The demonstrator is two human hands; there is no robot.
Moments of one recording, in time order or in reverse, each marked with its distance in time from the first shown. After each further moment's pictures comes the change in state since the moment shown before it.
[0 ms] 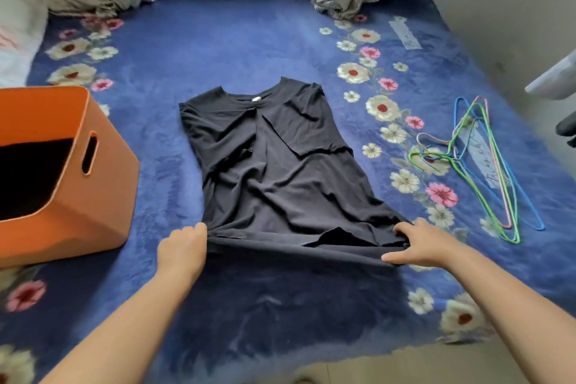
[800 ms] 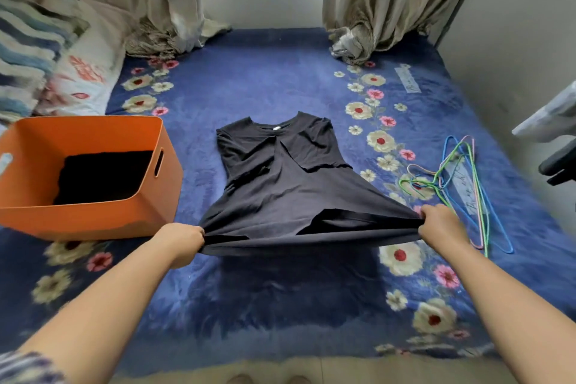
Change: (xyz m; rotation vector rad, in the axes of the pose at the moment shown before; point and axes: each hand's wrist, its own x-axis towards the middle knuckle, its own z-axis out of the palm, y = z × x) left_hand -0.088 -0.070 -0.095 0.231 -0.186 0.332; right_hand -0.075 0.037 -0.054 0.233 0.542 0.076
